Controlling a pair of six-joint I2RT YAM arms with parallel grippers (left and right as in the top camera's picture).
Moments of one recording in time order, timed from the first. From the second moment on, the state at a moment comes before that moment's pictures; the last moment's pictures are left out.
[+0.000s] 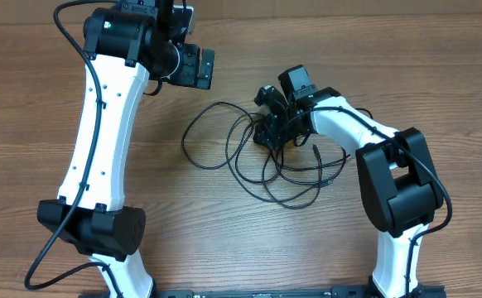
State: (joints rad) left arm -0.22 1.94 2.24 -1.44 0.09 -0.08; right arm 0.39 2.11 1.42 -0.55 -0.36 -0.22
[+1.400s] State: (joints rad) left arm -0.22 1.94 2.24 -1.44 0.09 -0.08; right arm 0.37 2.06 2.83 -1.61 -0.15 -0.08
